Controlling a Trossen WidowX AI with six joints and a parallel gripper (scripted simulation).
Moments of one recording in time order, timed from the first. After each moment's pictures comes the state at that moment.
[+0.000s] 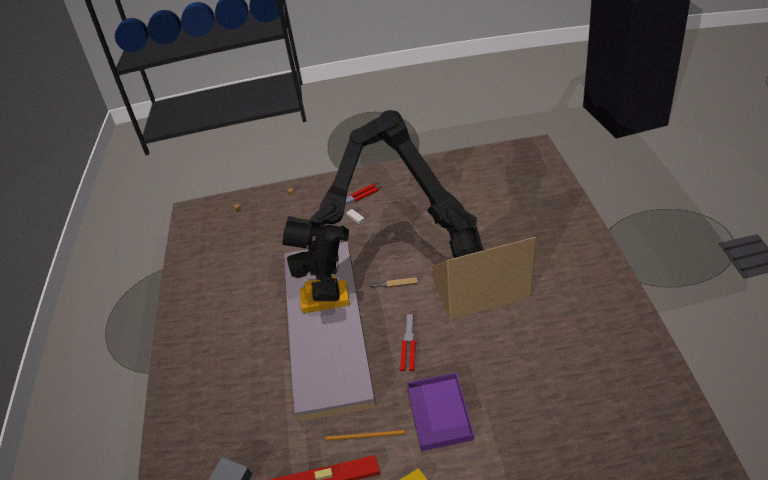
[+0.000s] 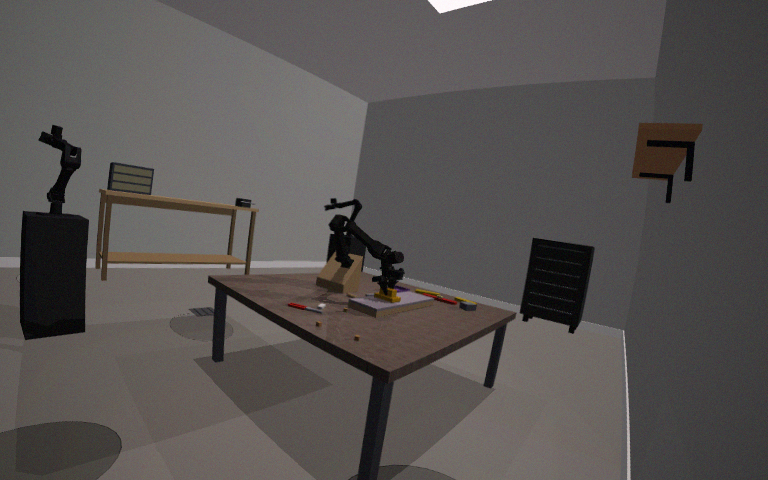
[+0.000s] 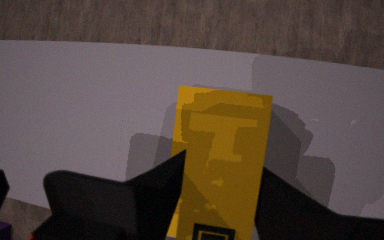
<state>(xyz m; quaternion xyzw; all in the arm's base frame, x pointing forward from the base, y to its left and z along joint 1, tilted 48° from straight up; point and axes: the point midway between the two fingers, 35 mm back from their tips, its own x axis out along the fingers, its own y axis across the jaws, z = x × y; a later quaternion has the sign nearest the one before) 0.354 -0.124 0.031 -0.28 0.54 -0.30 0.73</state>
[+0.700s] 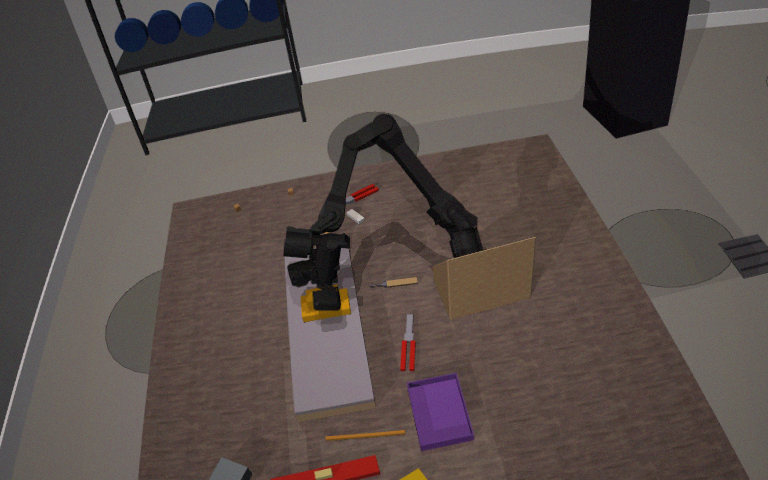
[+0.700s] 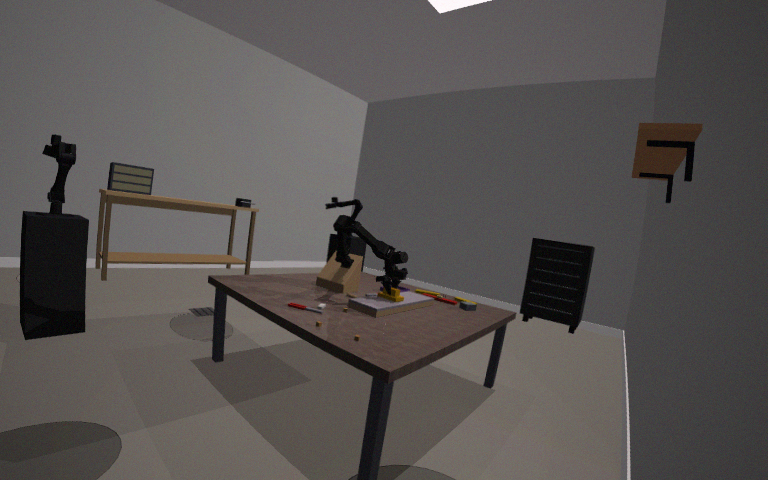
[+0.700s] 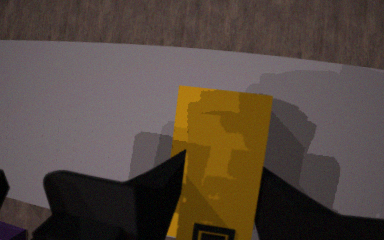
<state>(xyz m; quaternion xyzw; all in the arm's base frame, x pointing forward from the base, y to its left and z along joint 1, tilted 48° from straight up) 0.358 -0.104 0.009 -0.28 0.54 -0.30 0.73</state>
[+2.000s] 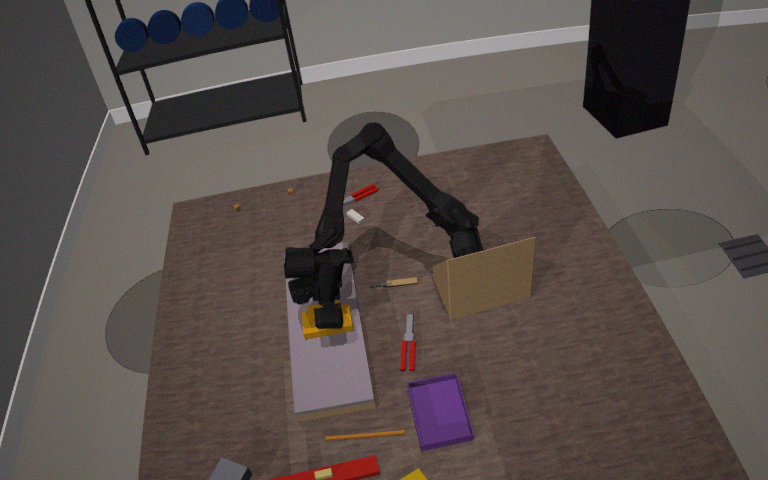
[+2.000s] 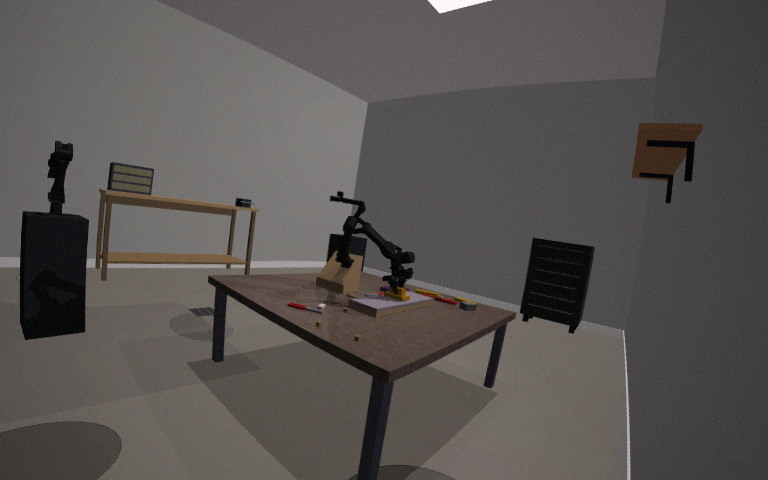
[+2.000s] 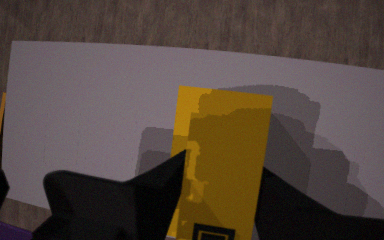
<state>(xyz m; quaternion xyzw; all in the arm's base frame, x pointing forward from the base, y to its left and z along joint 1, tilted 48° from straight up) 0.366 -0.068 -0.032 -0.28 0.54 -0.30 0.74</state>
